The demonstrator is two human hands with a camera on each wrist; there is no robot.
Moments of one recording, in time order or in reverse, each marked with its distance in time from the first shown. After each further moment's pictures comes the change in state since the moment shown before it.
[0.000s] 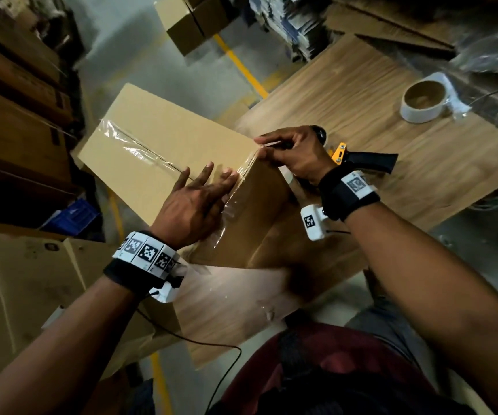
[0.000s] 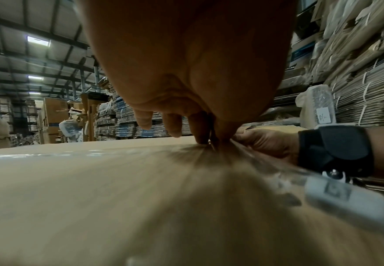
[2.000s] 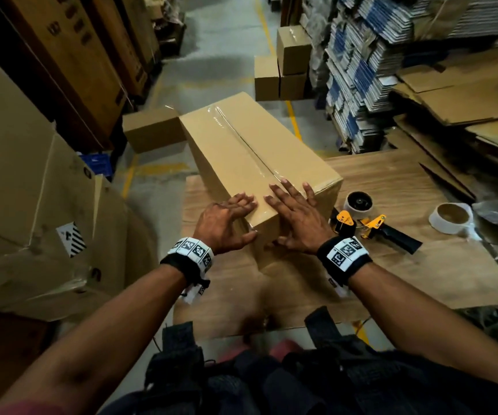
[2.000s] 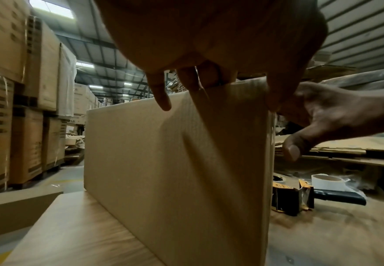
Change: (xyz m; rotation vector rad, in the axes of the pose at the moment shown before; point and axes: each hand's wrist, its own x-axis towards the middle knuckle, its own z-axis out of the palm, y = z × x) left_hand -0.123 -0.025 0.080 -0.180 0.545 -0.257; right_hand -0.077 0.011 0.113 -1.545 -0.511 -0.737
